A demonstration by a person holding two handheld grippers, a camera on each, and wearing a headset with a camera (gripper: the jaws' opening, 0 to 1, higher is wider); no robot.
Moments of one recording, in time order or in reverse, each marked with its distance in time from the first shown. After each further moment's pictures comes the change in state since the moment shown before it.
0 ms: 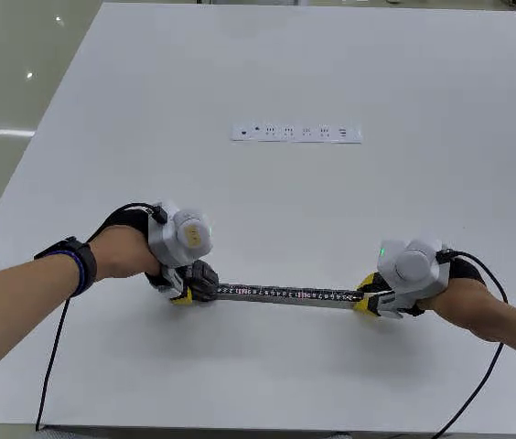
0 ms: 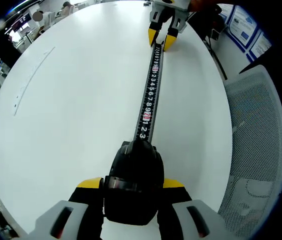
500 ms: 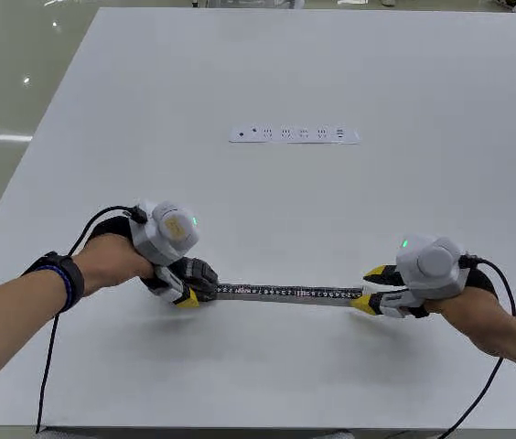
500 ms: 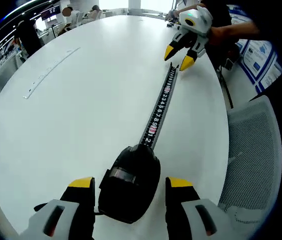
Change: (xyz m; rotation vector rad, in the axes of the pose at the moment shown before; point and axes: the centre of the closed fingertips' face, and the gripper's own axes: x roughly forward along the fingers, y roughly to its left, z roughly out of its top) left arm -0.011 -0.002 0.005 -0.230 -0.174 0.011; right arm -0.020 -0.015 0.007 0.241 -0.188 -0.106
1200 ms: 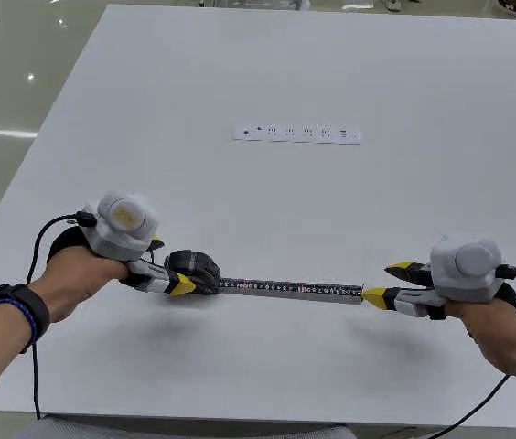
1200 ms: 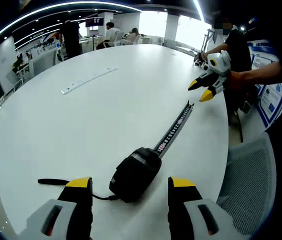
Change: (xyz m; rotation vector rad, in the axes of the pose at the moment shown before) left arm -0.055 0.006 -0.001 -0.259 -0.255 0.138; right arm -0.033 0.000 0.006 0.184 -0.114 -0.077
